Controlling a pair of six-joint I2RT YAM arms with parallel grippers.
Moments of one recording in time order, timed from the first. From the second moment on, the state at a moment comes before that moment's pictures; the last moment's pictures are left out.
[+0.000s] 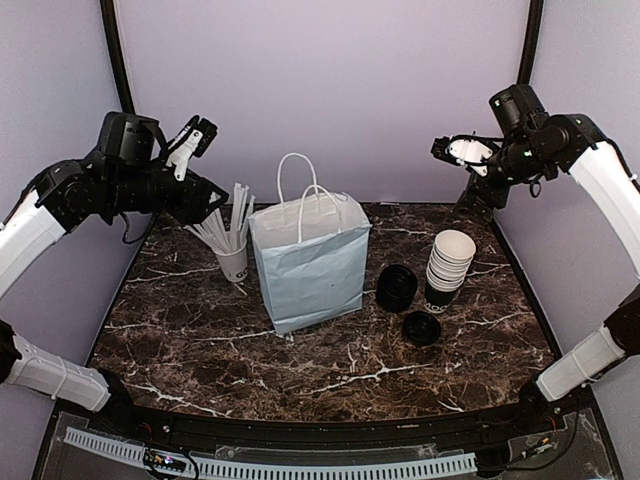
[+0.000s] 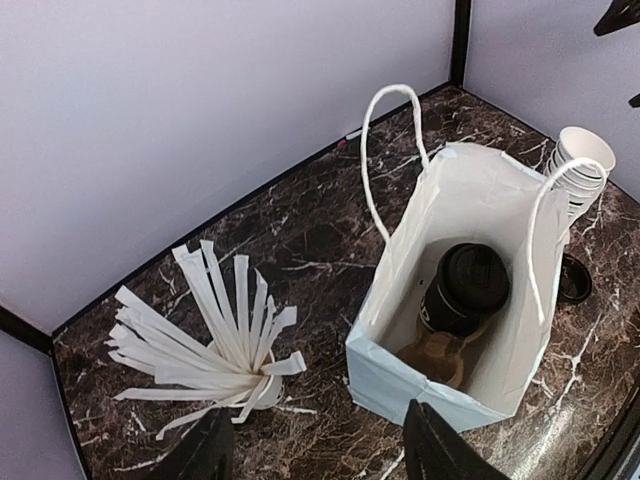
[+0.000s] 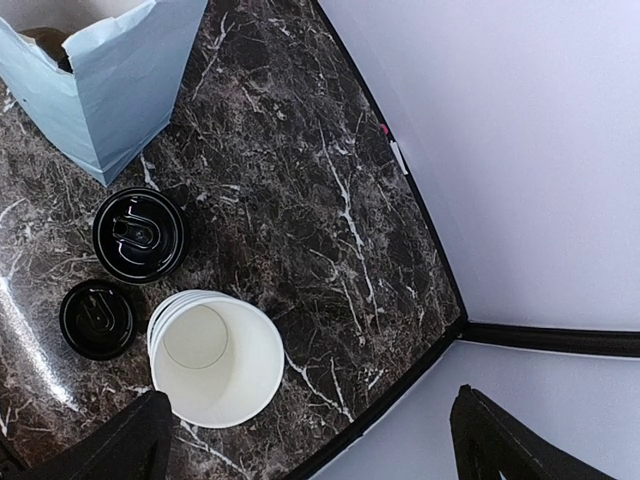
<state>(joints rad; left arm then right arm) -0.70 1.21 1.48 -0.79 -0.13 0.07 0.43 1.43 1.80 -1.22 0.02 -0.78</state>
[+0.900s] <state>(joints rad) -0.58 1.54 1.44 -0.74 -0.07 0.01 0.42 1.38 1.77 -1.22 0.03 -0.79</state>
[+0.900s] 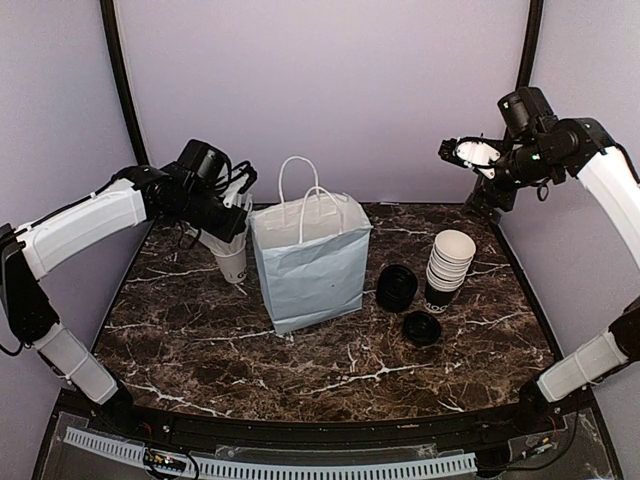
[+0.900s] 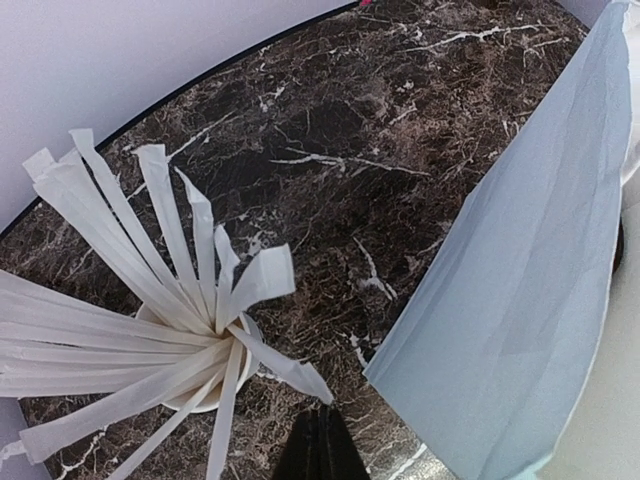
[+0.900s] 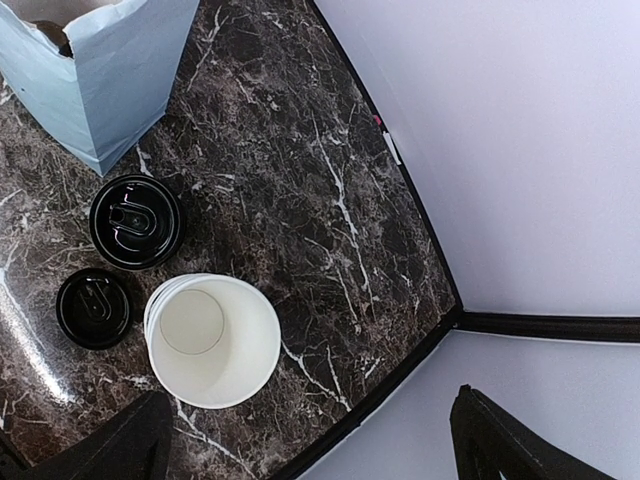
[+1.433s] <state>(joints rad) -0.58 1.51 1.52 -0.79 -0.10 0.01 0.42 1.39 1.77 -1.22 0.03 -0.79</state>
